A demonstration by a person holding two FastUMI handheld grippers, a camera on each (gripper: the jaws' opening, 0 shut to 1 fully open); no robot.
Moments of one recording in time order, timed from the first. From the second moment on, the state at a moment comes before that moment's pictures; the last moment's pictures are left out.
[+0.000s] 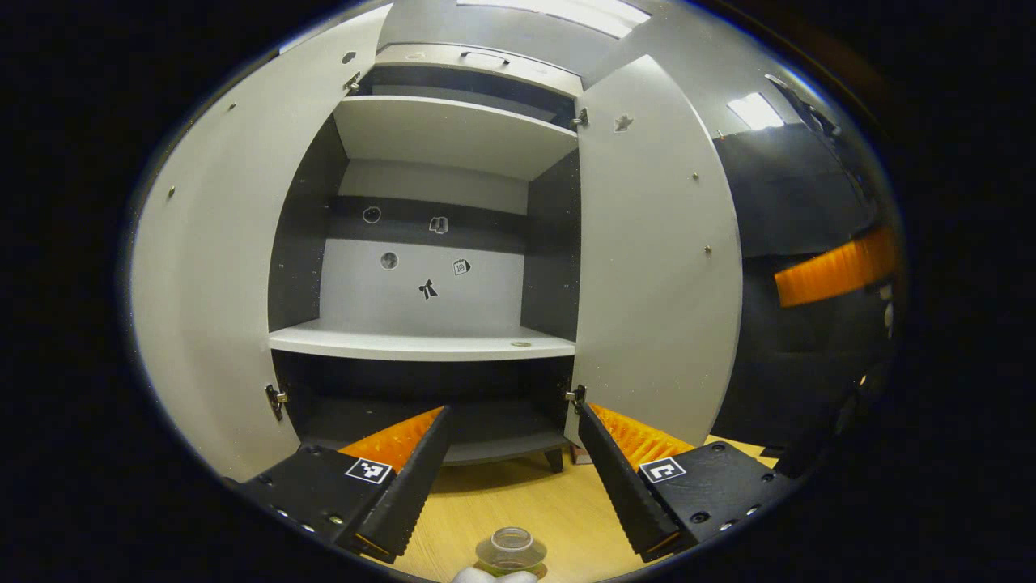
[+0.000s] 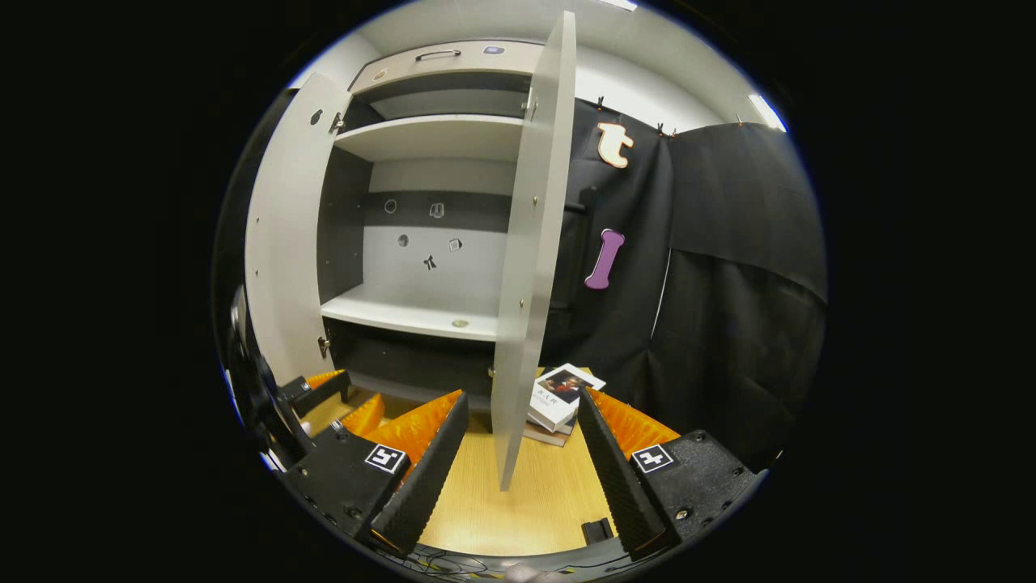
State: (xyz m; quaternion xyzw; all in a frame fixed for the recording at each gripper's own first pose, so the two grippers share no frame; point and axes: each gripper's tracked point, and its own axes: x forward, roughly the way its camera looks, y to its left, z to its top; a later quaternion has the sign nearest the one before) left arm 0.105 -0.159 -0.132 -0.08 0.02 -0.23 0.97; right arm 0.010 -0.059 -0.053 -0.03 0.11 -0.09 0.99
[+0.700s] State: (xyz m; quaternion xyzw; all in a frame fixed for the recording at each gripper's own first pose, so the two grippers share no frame) left arm 0.076 0.025 -0.072 -0.04 0.03 -0.06 1.00; right arm 0.027 -0.154 0.014 0.00 0.02 -0.18 0.98
